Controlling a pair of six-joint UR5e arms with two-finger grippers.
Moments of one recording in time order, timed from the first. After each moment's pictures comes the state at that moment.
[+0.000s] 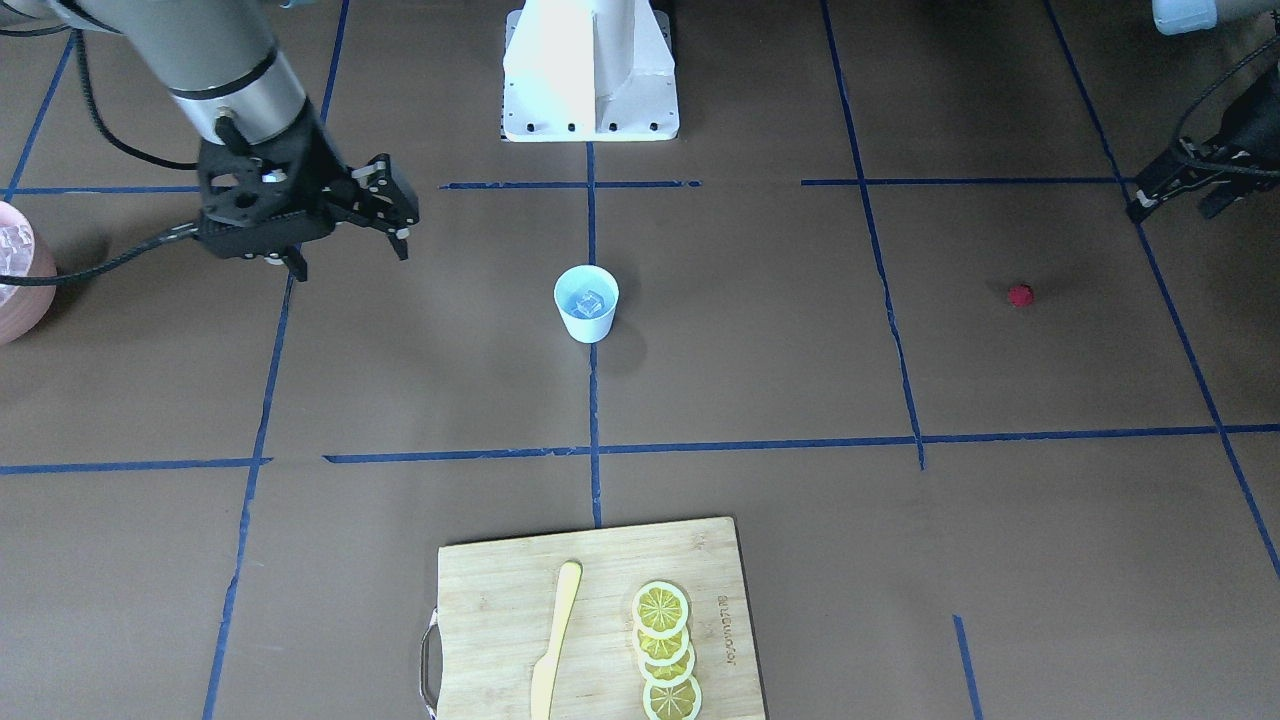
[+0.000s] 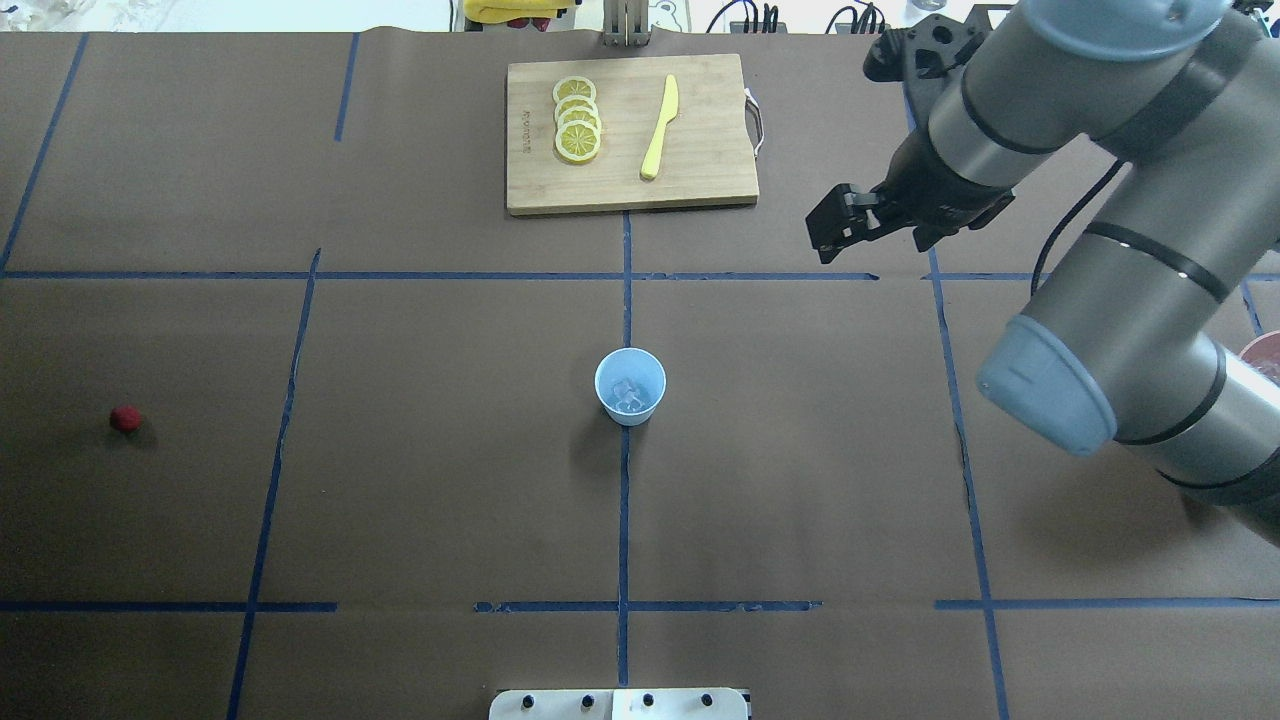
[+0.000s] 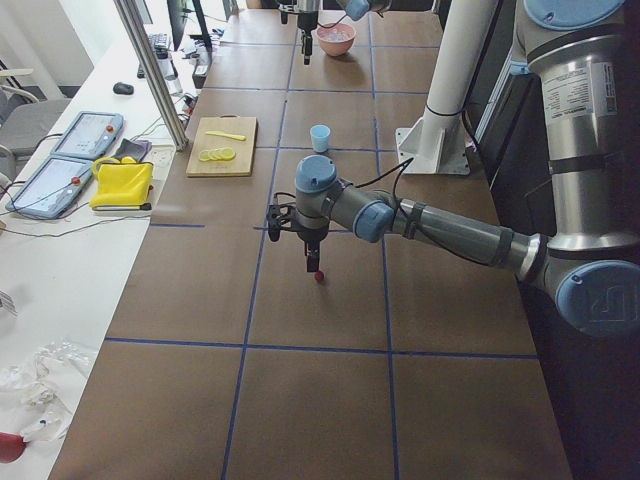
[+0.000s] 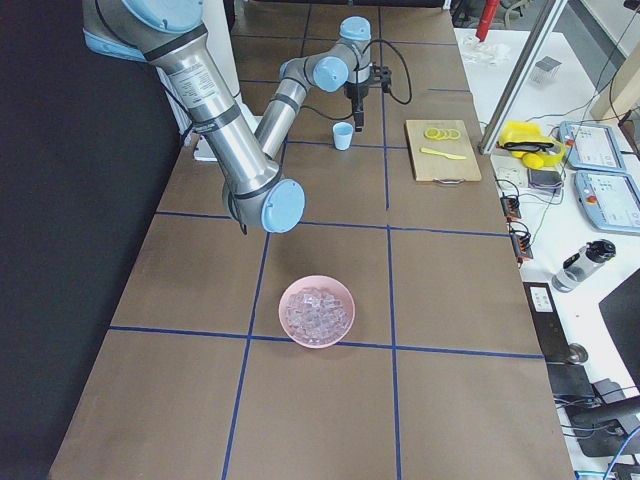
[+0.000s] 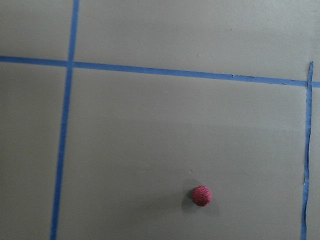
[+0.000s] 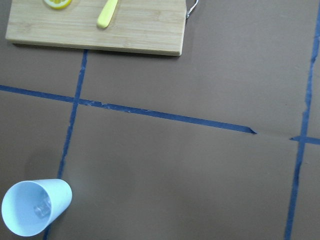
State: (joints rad) left arm -1.17 -1.37 -2.01 -1.85 -2.27 -0.76; right arm 0.89 -1.08 2.02 -1.80 2.13 0.75
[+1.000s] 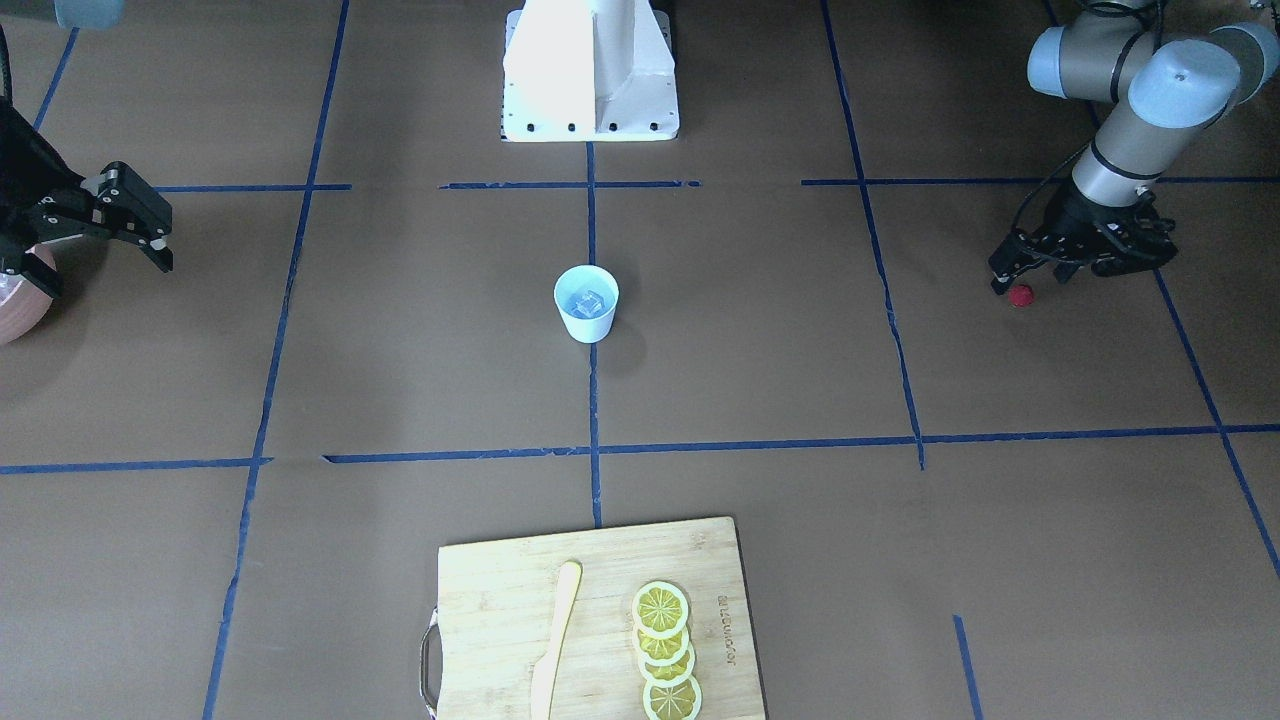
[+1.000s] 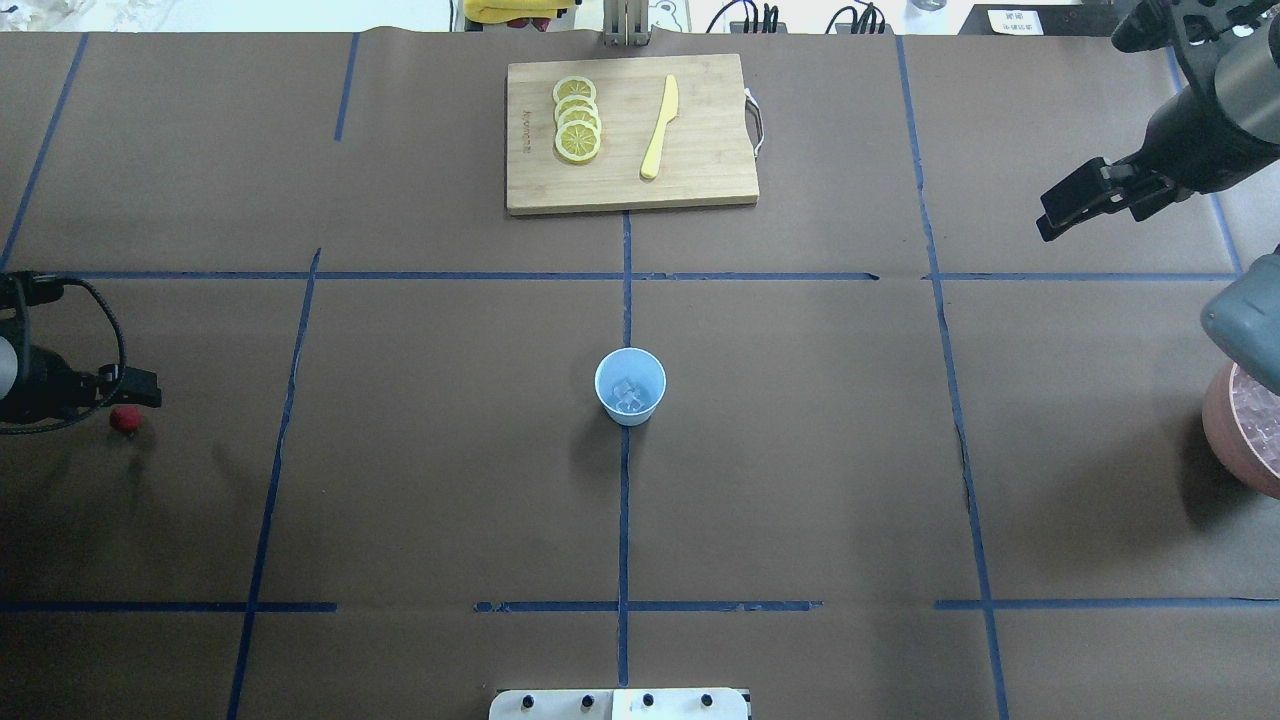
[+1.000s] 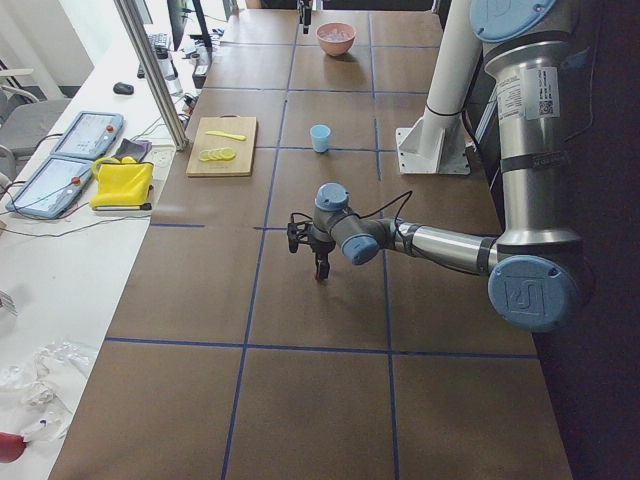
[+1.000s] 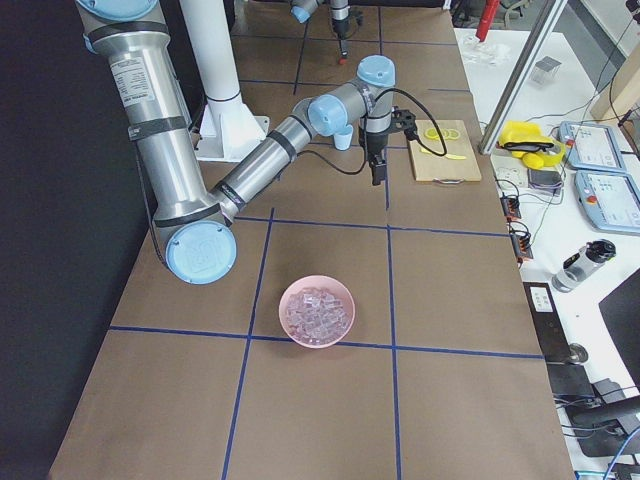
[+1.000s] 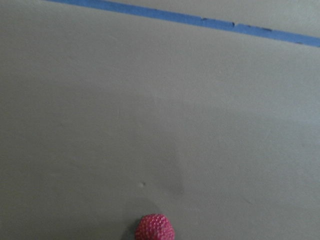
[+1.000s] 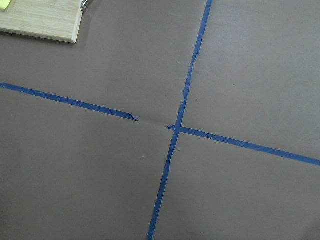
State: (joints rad) left arm -0.81 -1.42 -1.78 -2.21 -1.98 -1.14; right arm 1.10 -1.30 2.06 -1.80 2.22 0.46
